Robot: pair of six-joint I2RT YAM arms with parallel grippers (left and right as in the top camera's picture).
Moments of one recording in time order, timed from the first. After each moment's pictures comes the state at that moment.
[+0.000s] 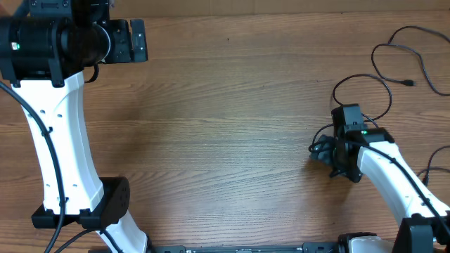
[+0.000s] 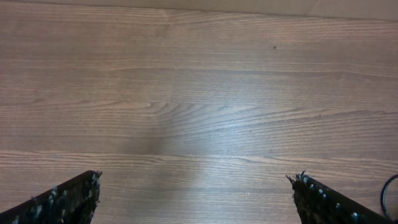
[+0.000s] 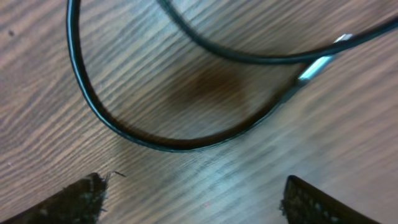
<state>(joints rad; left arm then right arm) -0.04 1.90 2.66 -1.69 0.02 -0.10 0.08 1.42 0.76 -0.80 0.07 0.62</state>
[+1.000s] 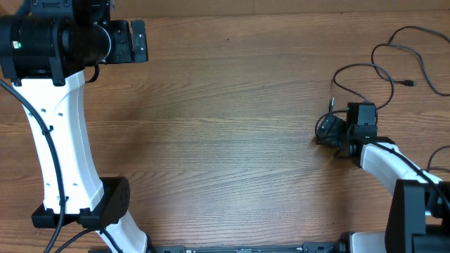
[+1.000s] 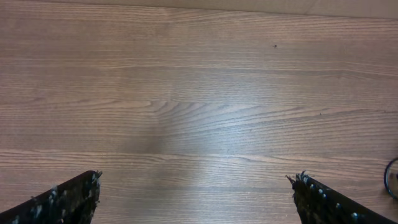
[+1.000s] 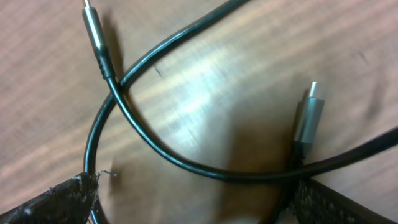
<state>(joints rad) -0.04 1.90 2.66 -1.69 0.02 -0.10 -0.06 1.59 0.67 -0.15 0.07 0.48</state>
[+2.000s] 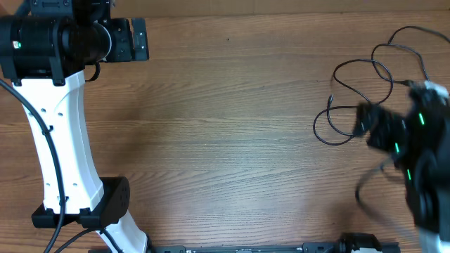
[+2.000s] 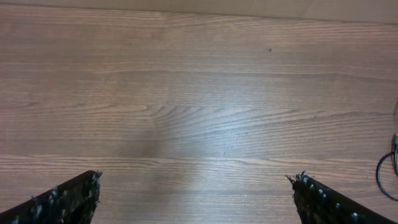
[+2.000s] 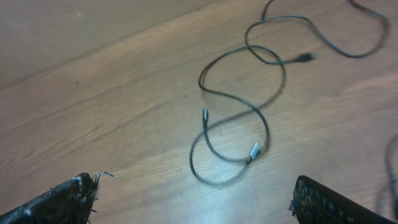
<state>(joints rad) -0.04 1.90 2.66 -1.68 0.04 -0.10 -0.06 0.87 1.22 -1.05 0.05 0.30</state>
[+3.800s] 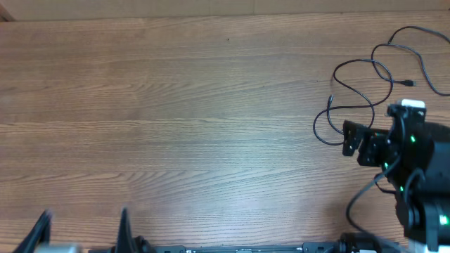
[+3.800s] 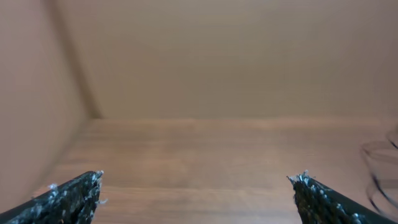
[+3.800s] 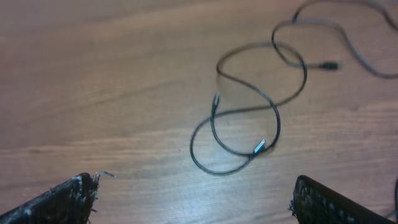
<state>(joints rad) 0.33 0.55 1.75 -1.40 0.32 0.09 -0.06 0.82 1.05 -0.94 -0.05 0.09</state>
